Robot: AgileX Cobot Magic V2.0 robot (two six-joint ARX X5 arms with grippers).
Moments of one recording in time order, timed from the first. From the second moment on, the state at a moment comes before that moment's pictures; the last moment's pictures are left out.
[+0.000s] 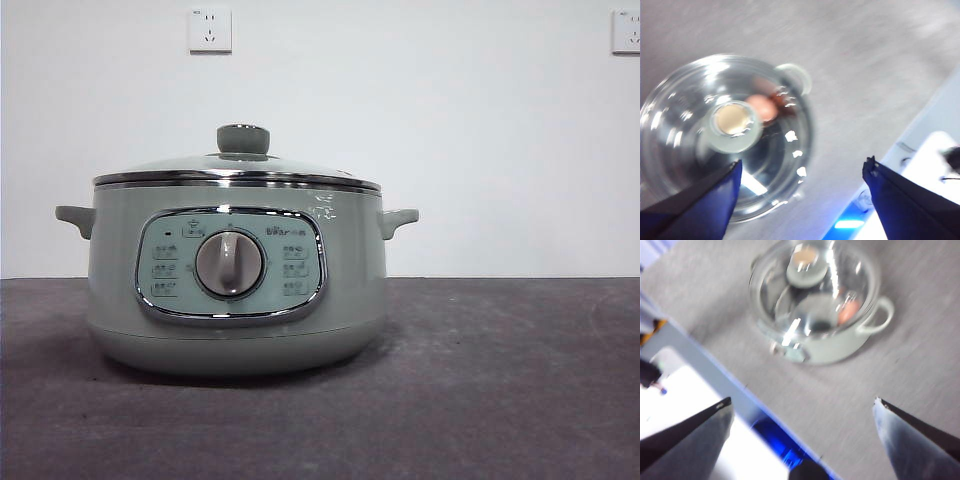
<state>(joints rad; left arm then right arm) -0.49 1.46 1.95 -1.34 0.34 0.05 0.60 1.08 1.62 -1.33 -0.23 -0.02</state>
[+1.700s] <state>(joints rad) -0.14 1.10 1.91 -0.93 0.26 0.25 0.60 1.11 1.62 -1.35 -0.23 -0.04</state>
